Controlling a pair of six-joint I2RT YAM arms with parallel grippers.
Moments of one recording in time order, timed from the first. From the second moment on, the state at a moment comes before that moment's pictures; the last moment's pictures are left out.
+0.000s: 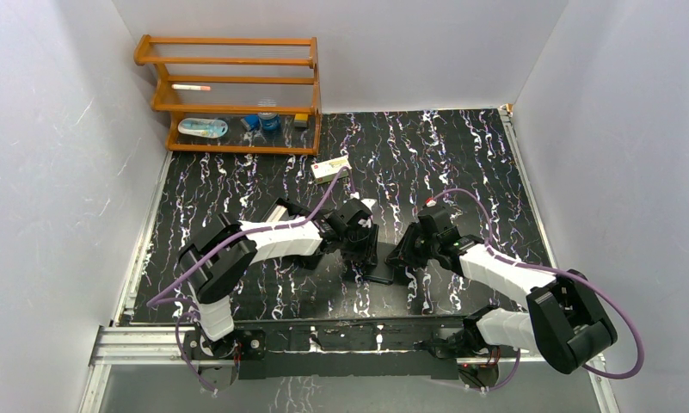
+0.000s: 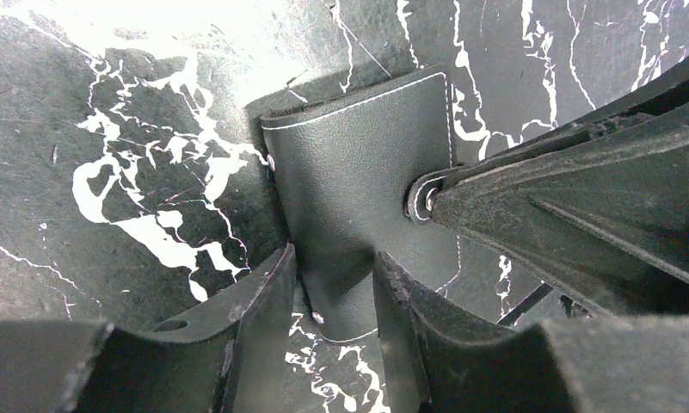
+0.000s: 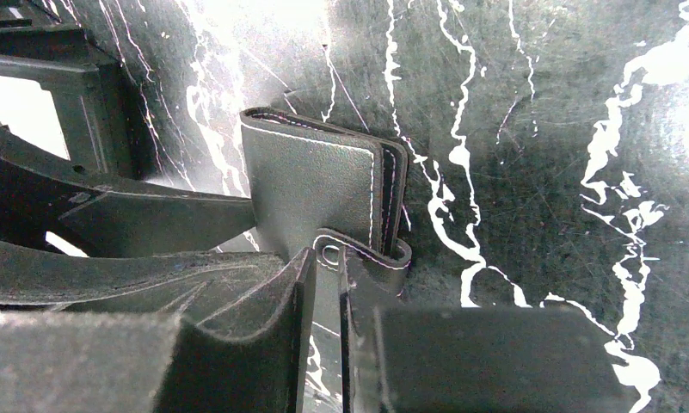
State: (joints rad) left arm -0.95 1.80 1.06 -0.20 0.12 -0.65; right arm 0.54 1.20 0.48 -0.17 -0.21 0.91
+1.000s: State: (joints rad) left arm -0.95 1.81 1.06 -0.21 0.11 -0.63; right arm 0.54 1.20 0.49 -0.22 -0.18 0.88
